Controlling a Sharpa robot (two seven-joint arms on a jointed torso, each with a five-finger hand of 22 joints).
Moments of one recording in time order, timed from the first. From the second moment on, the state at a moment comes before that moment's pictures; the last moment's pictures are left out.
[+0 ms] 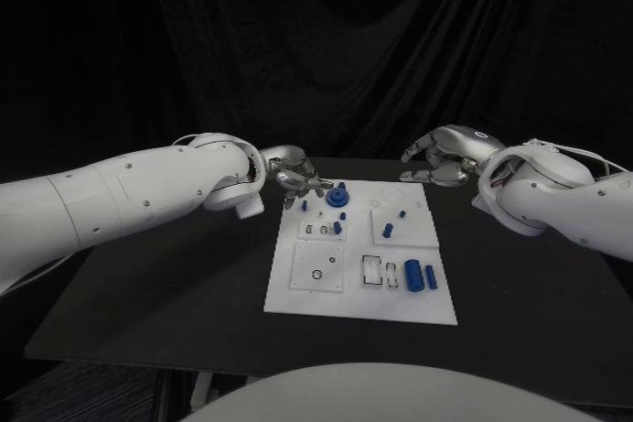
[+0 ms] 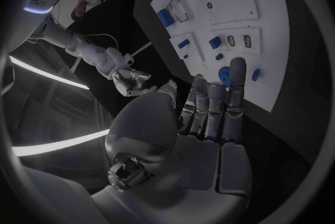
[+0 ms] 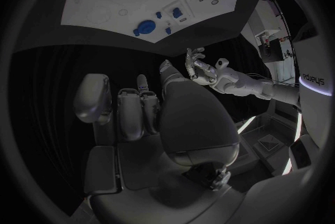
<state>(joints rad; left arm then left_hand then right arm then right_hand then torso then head) 1.34 -0.57 -0.21 1.23 -0.87 0.09 -0.06 1.24 0.15 0.02 0.26 0.12 0.83 0.17 0.30 0.14 0.86 0.11 1.20 0.80 0.97 0.06 1.37 0.84 0.16 0.90 0.17 1.03 0.60 1.35 -0.93 -0.25 1.52 -1.38 -0.42 -0.07 1.36 -0.03 0.07 0.25 0.09 0.83 0.10 0.12 0.32 1.42 0.01 1.40 1.31 1.46 -0.05 1.34 1.31 0.10 1.43 0.06 1.07 1.31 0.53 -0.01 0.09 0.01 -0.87</state>
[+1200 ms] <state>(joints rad) 1.33 -0.31 -0.21 1.05 -0.97 0.16 -0.53 1.08 0.16 -0.05 0.26 0.11 0.75 0.05 0.67 0.97 1.47 -0.01 1.57 1.31 1.47 -0.06 1.57 1.31 0.08 1.41 0.05 1.46 1.31 1.36 -0.90 -0.25 1.45 -1.37 -0.41 -0.14 1.36 -0.03 0.07 0.25 0.09 0.83 0.10 0.12 0.31 1.42 0.00 1.39 1.31 1.46 -0.05 1.35 1.31 0.10 1.43 0.05 1.08 1.31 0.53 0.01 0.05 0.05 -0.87</state>
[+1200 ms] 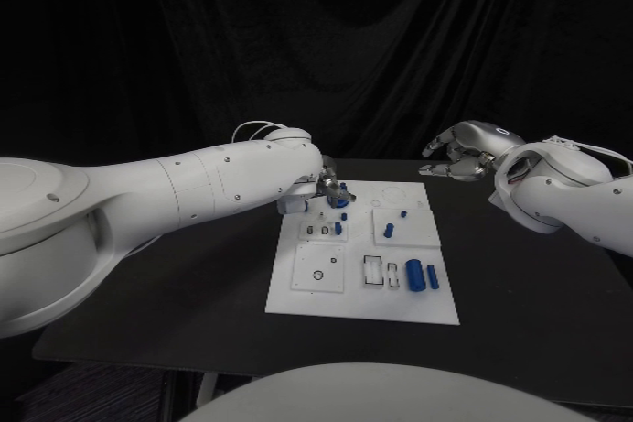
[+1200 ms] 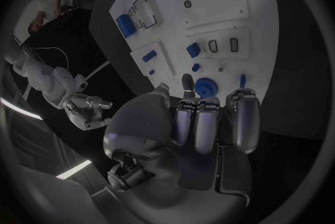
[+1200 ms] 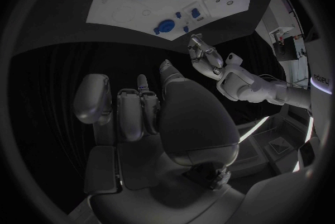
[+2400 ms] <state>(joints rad) 1.25 -0.29 -0.21 1.00 -0.97 0.17 -0.55 1.08 0.16 -0.03 0.23 0.14 0.79 0.05 0.62 1.04 1.47 -0.02 1.57 1.31 1.46 -0.07 1.57 1.31 0.07 1.42 0.04 1.45 1.29 1.36 -0.87 -0.25 1.44 -1.37 -0.41 -0.15 1.36 -0.03 0.07 0.25 0.09 0.83 0.10 0.12 0.31 1.42 0.00 1.38 1.31 1.46 -0.05 1.34 1.31 0.10 1.43 0.05 1.06 1.31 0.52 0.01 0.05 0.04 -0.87</state>
